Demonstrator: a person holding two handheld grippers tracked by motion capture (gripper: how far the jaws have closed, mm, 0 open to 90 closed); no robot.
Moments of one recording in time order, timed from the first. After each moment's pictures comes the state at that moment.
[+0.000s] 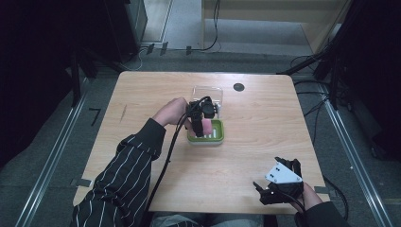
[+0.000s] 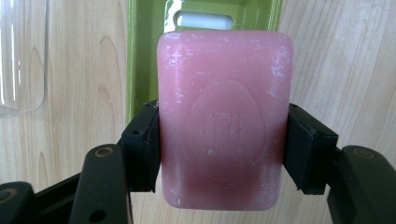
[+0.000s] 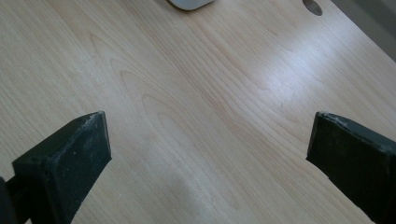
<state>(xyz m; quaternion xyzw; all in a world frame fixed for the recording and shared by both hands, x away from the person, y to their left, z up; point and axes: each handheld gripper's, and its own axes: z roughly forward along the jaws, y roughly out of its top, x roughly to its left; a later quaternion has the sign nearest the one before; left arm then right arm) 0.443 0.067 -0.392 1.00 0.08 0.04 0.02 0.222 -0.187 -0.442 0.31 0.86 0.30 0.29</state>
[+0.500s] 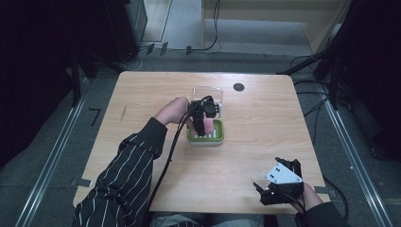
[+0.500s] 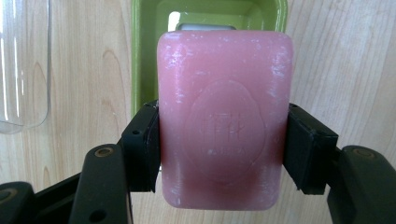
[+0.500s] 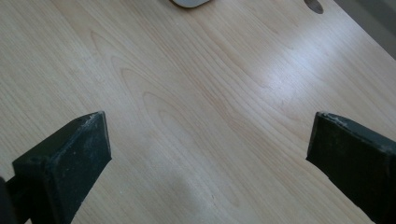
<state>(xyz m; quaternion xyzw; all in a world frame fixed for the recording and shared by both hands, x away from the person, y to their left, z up) 0.449 0.064 -0.395 1.00 0.06 0.04 0.03 0.221 -0.187 -0.442 0.31 0.86 0.30 0.29</state>
